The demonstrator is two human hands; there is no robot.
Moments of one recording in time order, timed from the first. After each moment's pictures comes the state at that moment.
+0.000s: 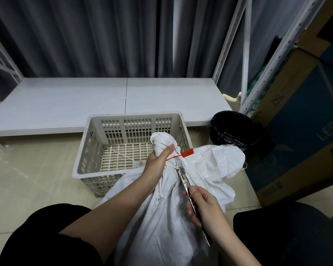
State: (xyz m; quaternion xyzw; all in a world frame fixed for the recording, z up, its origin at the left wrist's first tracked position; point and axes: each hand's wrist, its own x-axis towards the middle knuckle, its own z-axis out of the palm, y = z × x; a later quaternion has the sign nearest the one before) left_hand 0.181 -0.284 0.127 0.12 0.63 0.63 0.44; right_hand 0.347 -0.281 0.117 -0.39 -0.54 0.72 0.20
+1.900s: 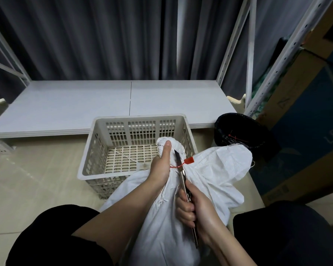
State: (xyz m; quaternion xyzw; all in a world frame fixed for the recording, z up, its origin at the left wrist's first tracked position) left_hand 0.176 -0.275 0.106 0.11 0.69 0.59 0.40; right_hand 0.316 -0.284 0.124 -0.32 -0.34 0.87 0.13
